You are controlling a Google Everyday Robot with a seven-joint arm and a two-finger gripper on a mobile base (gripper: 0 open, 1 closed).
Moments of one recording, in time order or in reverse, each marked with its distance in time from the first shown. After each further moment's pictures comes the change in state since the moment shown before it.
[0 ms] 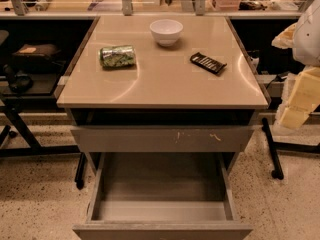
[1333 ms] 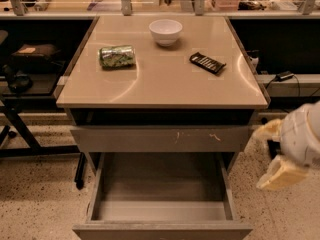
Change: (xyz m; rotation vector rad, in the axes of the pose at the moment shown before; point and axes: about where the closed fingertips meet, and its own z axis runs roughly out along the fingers) arm 0.049 0.086 0.114 -0.066 -0.083 -0.070
